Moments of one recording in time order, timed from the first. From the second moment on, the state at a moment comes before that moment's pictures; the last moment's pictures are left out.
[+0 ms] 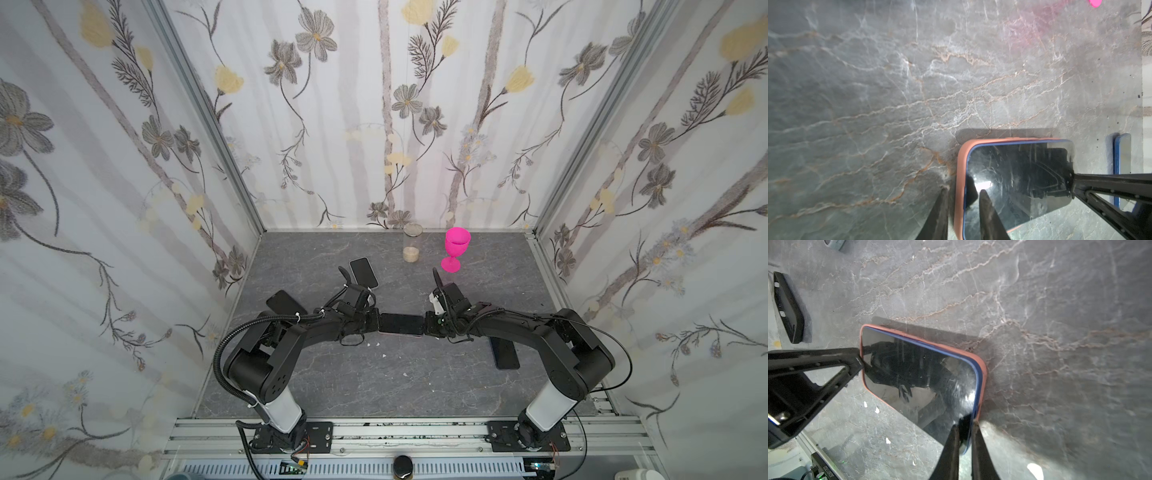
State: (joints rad) left arm -0.52 1.68 0.76 0.00 0.24 -0.62; right arm 0.62 1.70 0.88 -0.20 -0.26 0.68
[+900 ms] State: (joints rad) left arm -0.62 1.51 0.58 0.06 0.24 -0.76; right arm 0.62 1.67 0.89 -0.31 -0.23 0.63
